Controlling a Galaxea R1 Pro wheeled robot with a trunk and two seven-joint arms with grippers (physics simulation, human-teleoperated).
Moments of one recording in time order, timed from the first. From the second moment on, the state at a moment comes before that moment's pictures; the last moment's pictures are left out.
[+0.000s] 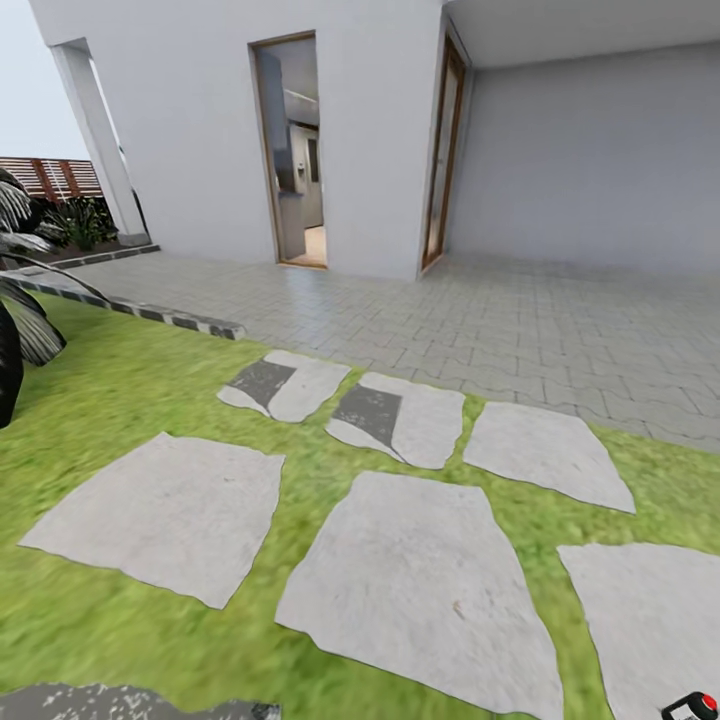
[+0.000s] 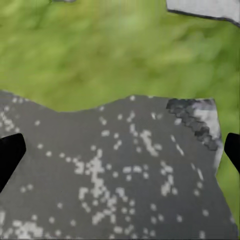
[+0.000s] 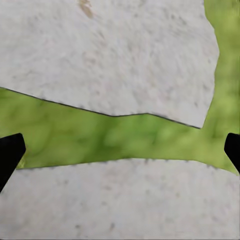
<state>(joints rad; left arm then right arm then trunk) -0.22 0.07 0.00 -0.27 0.00 -0.37 -0.01 -0.14 -0.05 0.00 -0.43 -0.01 -0.31 -0.07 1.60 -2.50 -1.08</state>
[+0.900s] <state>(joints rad) -0.22 0.07 0.00 -0.27 0.00 -0.37 -0.01 -0.14 -0.05 0.00 -0.43 -0.01 -0.31 -0.07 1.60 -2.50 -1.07</state>
